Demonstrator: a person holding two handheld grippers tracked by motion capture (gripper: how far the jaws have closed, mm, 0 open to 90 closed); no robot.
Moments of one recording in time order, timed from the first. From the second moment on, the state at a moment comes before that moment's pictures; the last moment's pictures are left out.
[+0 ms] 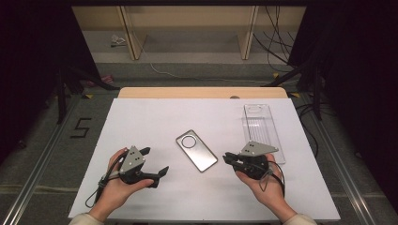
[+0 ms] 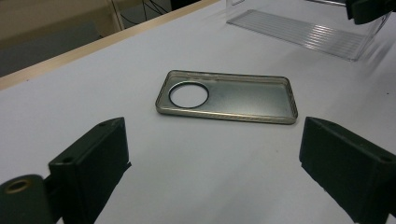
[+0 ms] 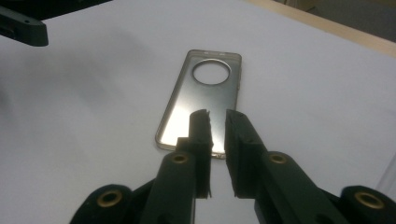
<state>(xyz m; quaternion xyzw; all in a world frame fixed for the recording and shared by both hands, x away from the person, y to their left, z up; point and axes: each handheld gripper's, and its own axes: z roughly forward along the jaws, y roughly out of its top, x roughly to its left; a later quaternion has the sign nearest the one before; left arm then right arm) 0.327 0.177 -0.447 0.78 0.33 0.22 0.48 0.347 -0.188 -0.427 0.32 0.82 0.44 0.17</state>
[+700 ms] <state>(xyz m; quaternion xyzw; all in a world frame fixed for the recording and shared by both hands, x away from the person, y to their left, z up) 0.328 0.178 -0.448 0.78 0.33 0.22 0.48 0.409 -0.138 -0.459 0.40 0.85 0.31 0.16</state>
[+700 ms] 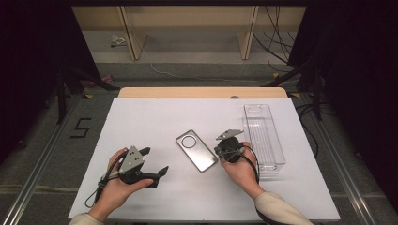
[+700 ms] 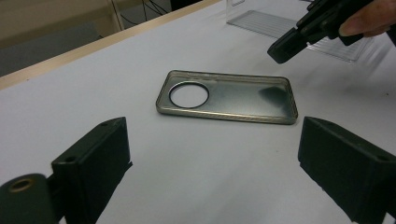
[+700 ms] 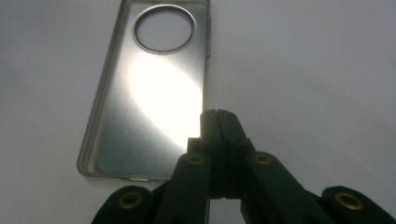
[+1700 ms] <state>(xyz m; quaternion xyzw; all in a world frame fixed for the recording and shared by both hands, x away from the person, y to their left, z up) 0.327 0.177 -0.449 0.78 0.33 0.22 0.48 0.402 -0.115 -0.475 0.38 0.88 0.27 0.11</state>
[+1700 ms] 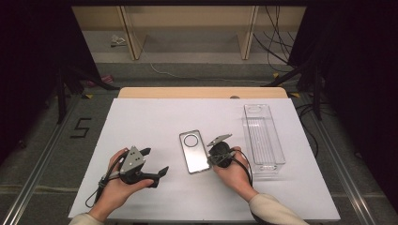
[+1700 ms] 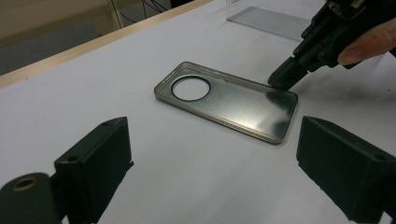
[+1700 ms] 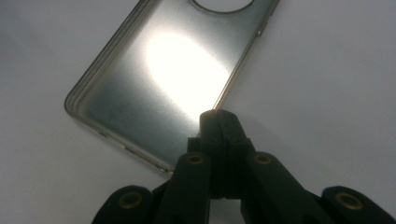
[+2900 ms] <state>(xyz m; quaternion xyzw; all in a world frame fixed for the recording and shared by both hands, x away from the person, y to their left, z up) 0.327 0.177 -0.449 0.78 0.33 0.22 0.48 0.395 -0.102 -0.475 0.35 0.89 0.28 0.10</state>
